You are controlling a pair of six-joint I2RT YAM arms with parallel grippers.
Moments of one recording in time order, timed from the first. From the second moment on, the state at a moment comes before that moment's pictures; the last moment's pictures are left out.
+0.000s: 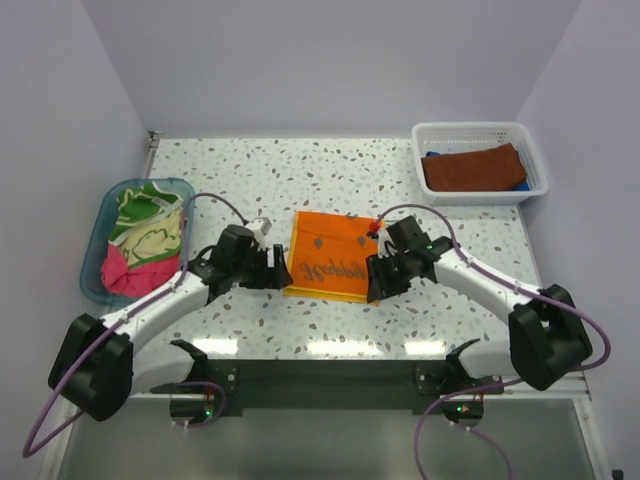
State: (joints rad) left arm -0.49 1.19 0.60 -0.26 0.19 -0.47; right arm 0.52 1.36 0.80 -0.60 -0.35 0.26
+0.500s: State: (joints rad) left arm -0.54 1.31 0.66 -0.28 0.12 -0.59; right arm 0.52 1.30 0.76 -0.50 -0.14 0.43
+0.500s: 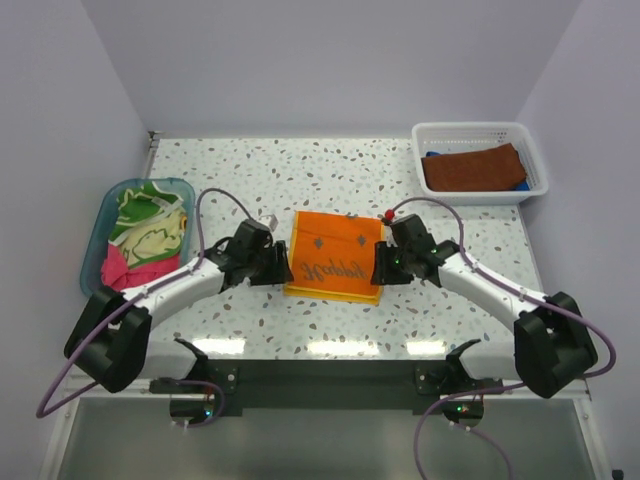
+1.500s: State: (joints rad) left arm -0.67 1.47 0.76 -0.32 -0.04 -0.68; right arm 0.52 1.35 0.63 -0.35 -0.10 0.63
